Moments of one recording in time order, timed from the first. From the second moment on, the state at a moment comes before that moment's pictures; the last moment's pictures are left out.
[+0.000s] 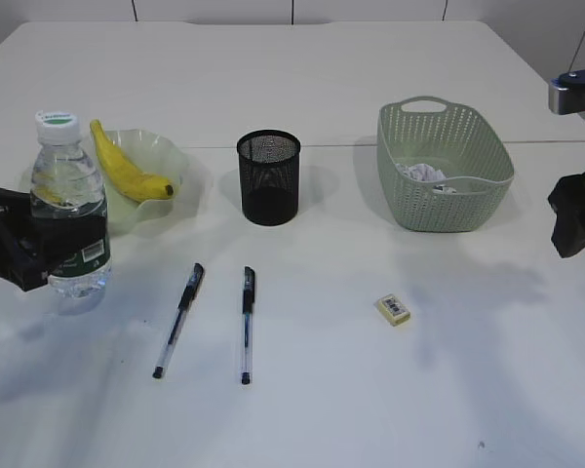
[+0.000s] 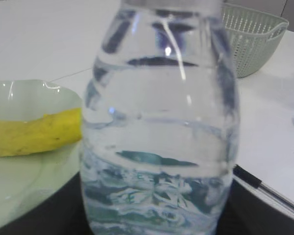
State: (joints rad) left arm 0.14 1.78 -0.56 1.02 -1.10 -0.45; right arm 0.07 1.54 -1.15 -0.09 1.00 -0.04
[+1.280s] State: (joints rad) left arm 0.09 2.04 -0.60 0.79 -1.19 -0.30; right arm 0.07 1.54 -1.15 -0.10 0.99 -0.05
